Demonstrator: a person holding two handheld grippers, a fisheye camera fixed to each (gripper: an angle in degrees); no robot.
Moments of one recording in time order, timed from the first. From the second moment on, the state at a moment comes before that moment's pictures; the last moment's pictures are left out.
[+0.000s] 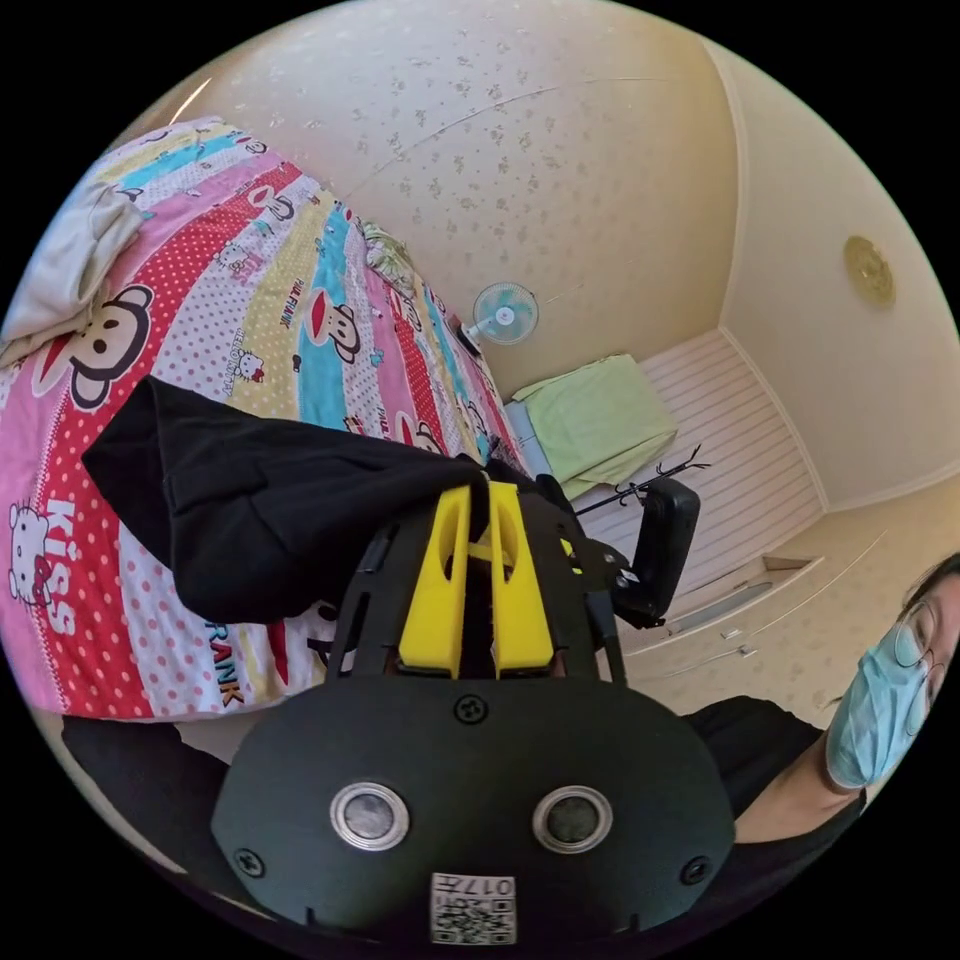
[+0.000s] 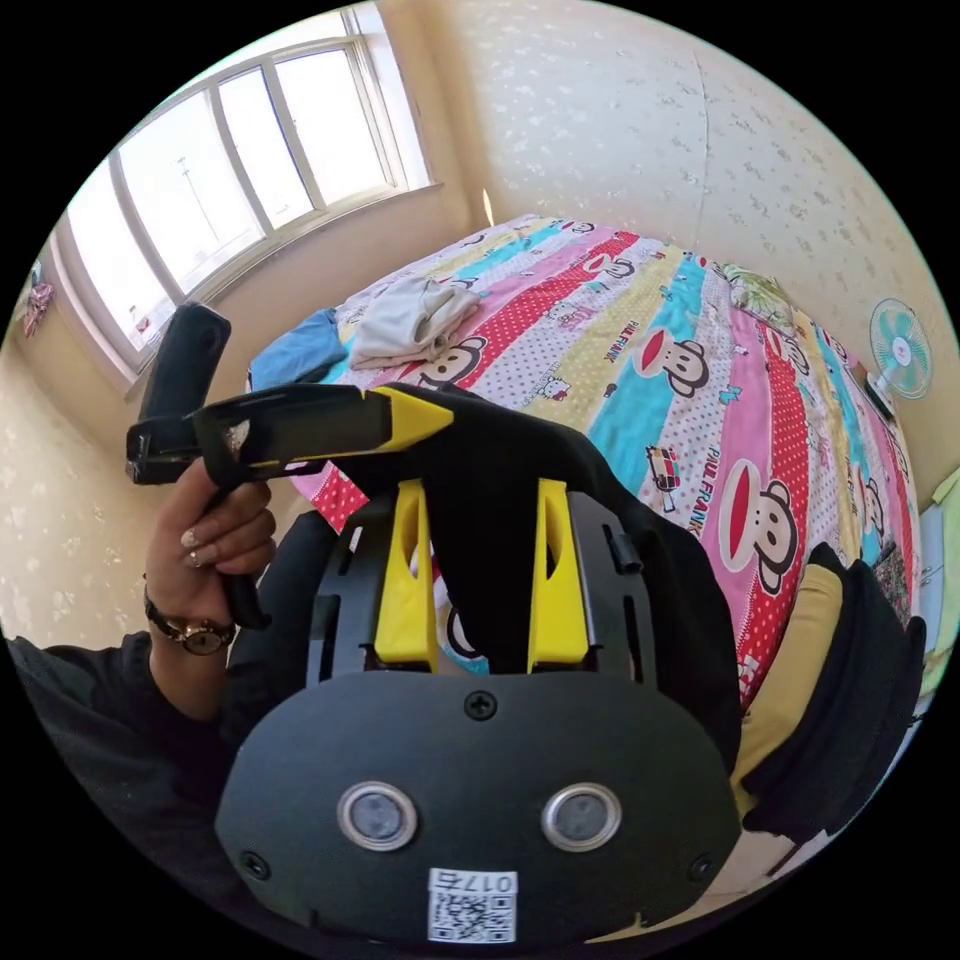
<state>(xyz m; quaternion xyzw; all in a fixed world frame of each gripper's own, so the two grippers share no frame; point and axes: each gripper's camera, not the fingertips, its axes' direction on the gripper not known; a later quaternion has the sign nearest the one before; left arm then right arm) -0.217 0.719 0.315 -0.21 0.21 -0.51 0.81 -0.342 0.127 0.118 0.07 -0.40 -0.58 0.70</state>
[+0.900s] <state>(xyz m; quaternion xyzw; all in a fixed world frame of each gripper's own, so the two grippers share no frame) -0.178 0.855 0.176 -0.19 0.06 -0.59 0.78 -0.332 0.082 -0.046 0.23 -0.33 -0.55 0.73</state>
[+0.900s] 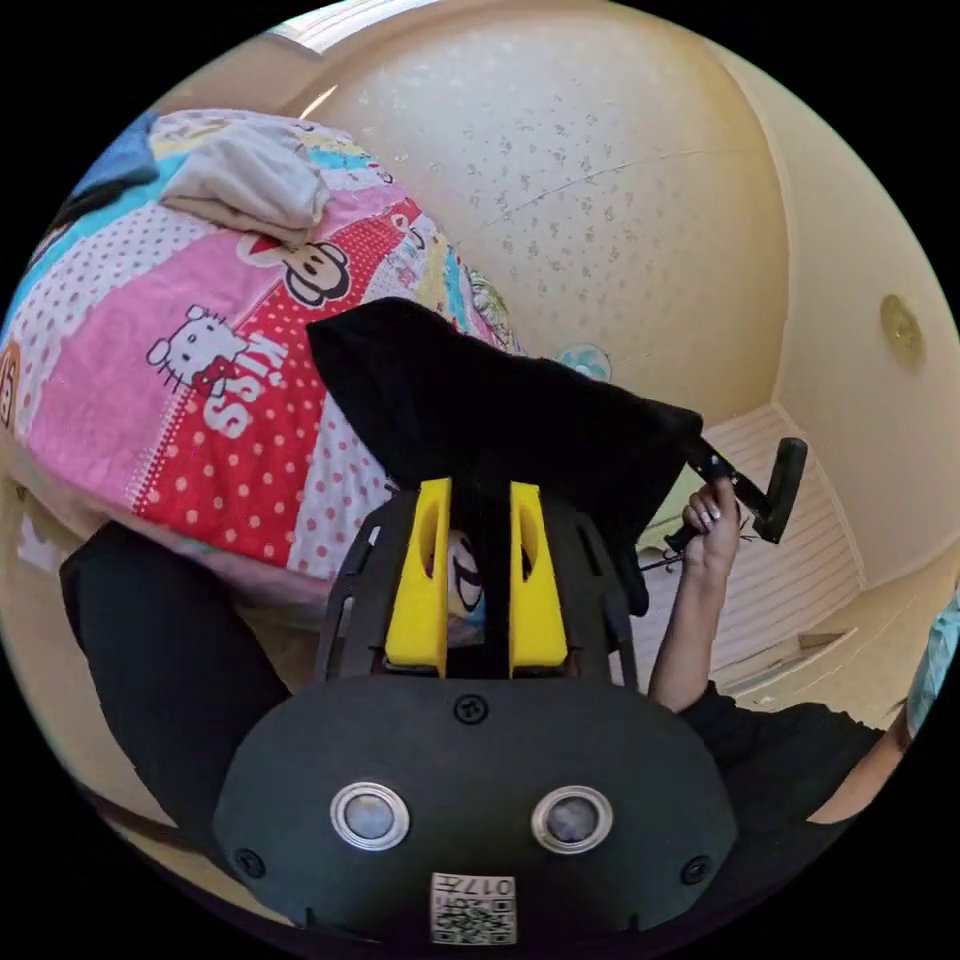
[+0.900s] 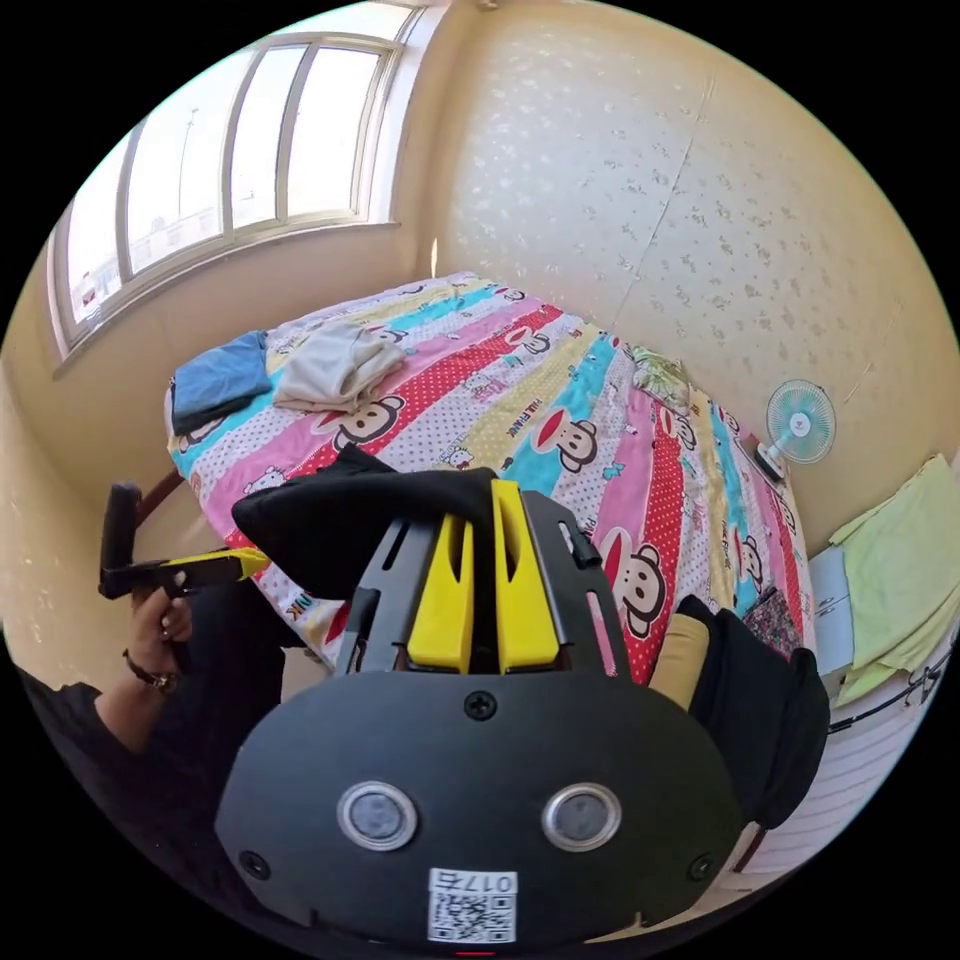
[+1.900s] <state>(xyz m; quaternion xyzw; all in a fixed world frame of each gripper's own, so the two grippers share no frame) 0.024 0.515 -0.082 0.25 0.02 -0.21 0.95 0.117 -0.094 -0.263 0.35 -0.64 -0.47 0.50</state>
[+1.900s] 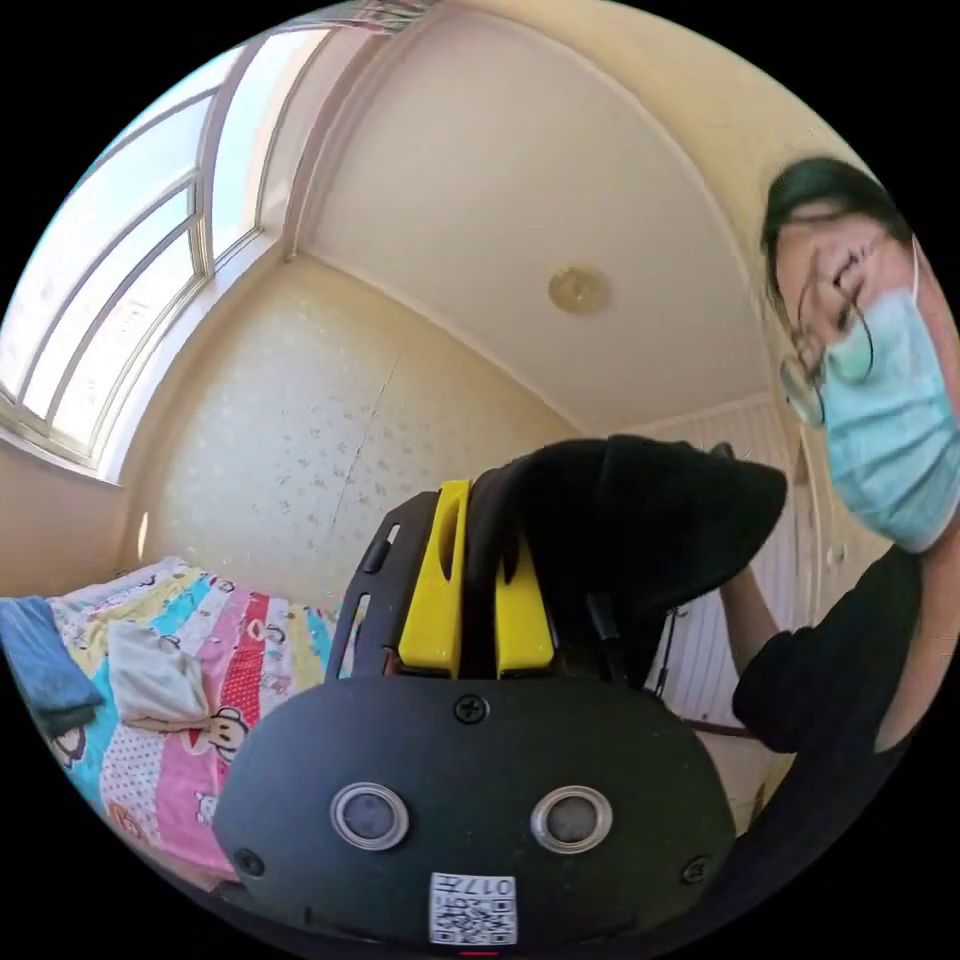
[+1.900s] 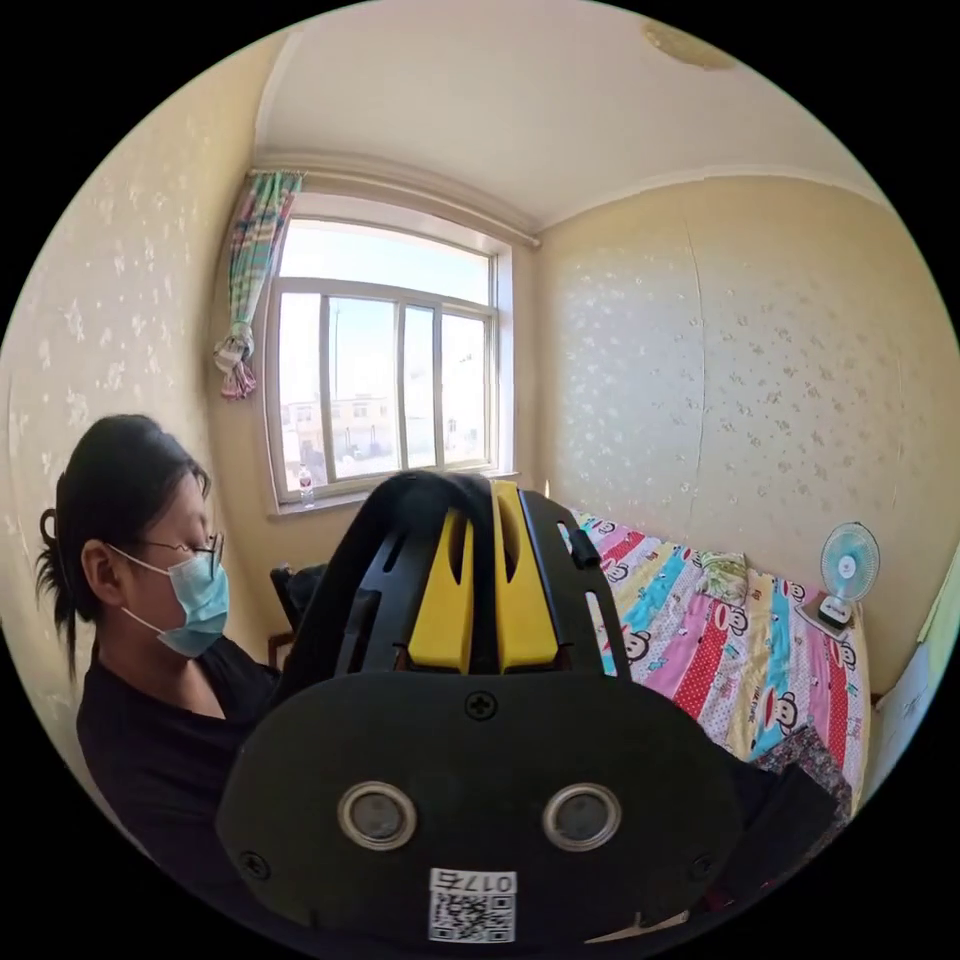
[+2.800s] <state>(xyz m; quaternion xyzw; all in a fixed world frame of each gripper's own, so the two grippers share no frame) -0.137 0.272 0.193 -0.01 -0.11 -0.25 0.96 -0.091 -0.370 -0.176 0.20 -0.65 -0.34 0.65</state>
